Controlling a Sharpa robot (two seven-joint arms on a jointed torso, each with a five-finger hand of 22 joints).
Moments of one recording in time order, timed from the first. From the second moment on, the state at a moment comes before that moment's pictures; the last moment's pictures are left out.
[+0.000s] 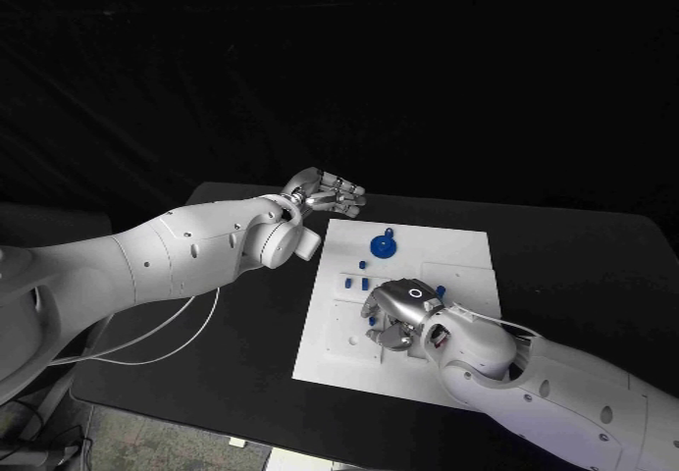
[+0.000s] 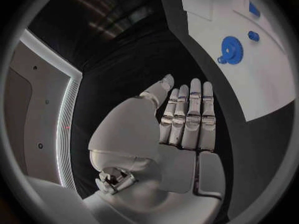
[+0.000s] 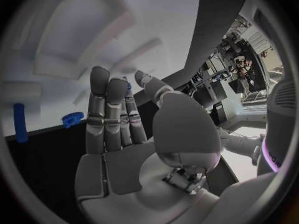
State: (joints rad) left arm 1.30 -0.61 -0.11 1.15 -0.29 -0.29 0.24; left_hand 1.36 -0.03 0.28 -0.18 0.10 1.04 0.15 0.07 0.06 1.12 0.13 0.05 0.06 1.19 0.09 0.11 0.07 0.04 0.97 0.07 0.07 0.45; right arm 0.92 -0.56 0.05 1.51 -1.91 -0.25 -0.27; right_hand 1.24 -0.20 0.46 -0.15 0.22 1.13 0.11 0.06 0.06 1.15 0.08 0.05 0.05 1.44 -0.03 0.82 0.67 0.14 1.47 -0.05 0.36 1.05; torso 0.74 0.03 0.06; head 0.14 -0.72
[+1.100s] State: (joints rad) left arm 1.30 -0.62 -0.11 1.15 -0.29 -0.29 0.24; left_hand 1.36 -0.03 0.27 -0.16 0.09 1.03 0.15 0.07 0.06 1.12 0.13 0.05 0.06 1.19 0.10 0.11 0.07 0.04 0.98 0.08 0.07 0.37; right arm 0.97 -0.79 0.24 1.60 -1.73 -0.25 -0.28; right_hand 1.29 -0.21 0.35 -0.08 0.22 1.06 0.12 0.06 0.06 1.16 0.08 0.06 0.06 1.43 -0.02 0.85 0.64 0.15 1.46 -0.05 0.38 1.00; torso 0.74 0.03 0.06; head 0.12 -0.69
